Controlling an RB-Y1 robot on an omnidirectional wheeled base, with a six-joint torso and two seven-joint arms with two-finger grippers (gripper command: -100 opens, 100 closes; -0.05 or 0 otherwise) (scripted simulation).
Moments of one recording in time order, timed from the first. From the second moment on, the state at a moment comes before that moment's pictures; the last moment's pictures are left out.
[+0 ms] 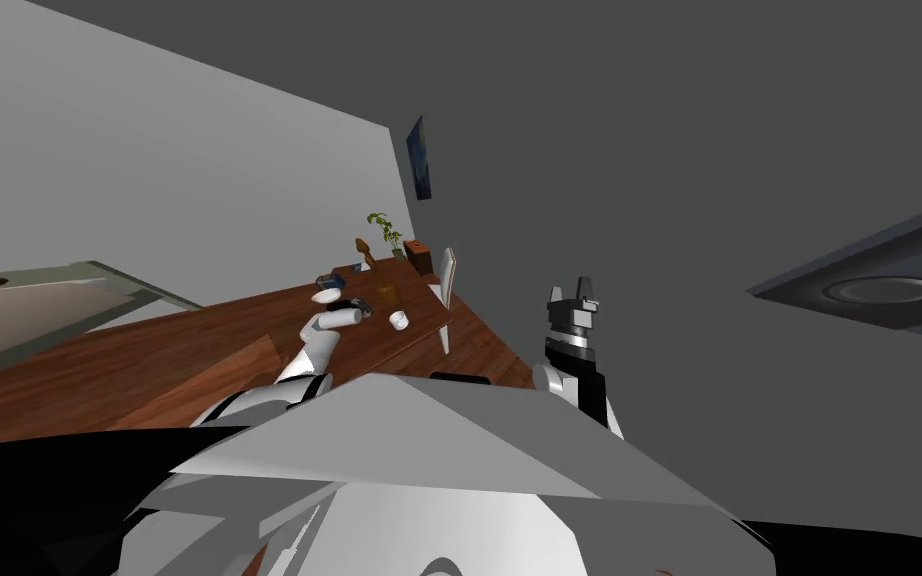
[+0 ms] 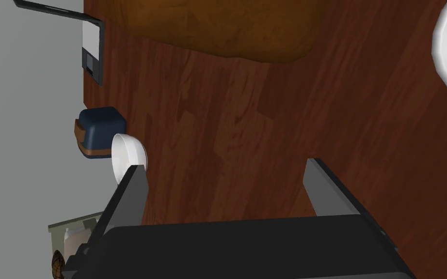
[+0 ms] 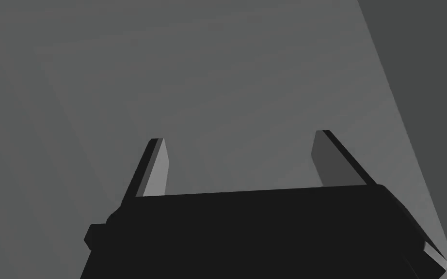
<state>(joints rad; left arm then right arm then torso) -0.18 0.59 0.38 -1.16 0.30 0.59 0.51 0.50 -0.01 -0.04 -2.31 -0.11 -0.40 0.08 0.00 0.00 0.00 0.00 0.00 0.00</state>
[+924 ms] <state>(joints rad) -0.31 0.66 0.44 -0.91 0.36 0.83 0.56 0.50 -0.01 -0.04 -2.31 -0.11 -0.40 0.08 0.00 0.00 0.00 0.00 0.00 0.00</state>
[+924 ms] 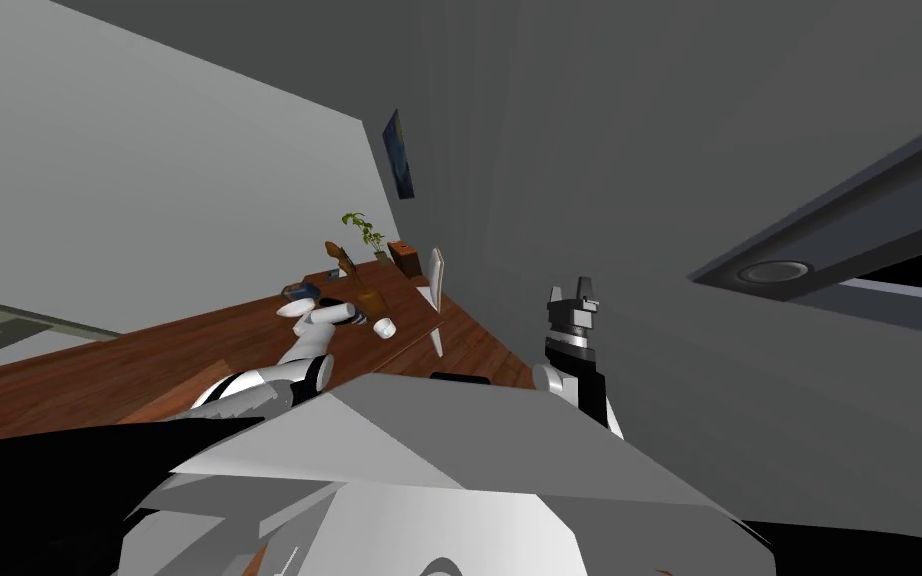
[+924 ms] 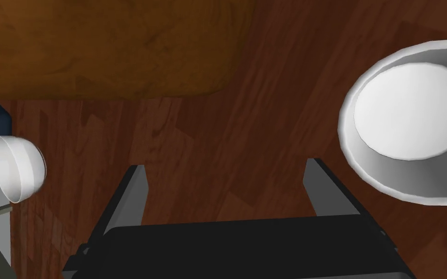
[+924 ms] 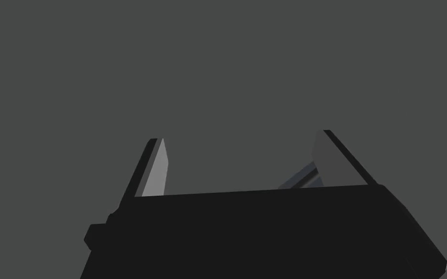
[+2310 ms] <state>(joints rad) -0.42 0.72 0.53 -0.61 0.42 1.21 0.62 0.50 -0.01 -0.04 -2.31 -0.11 -0.40 0.08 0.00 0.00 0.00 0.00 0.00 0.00</state>
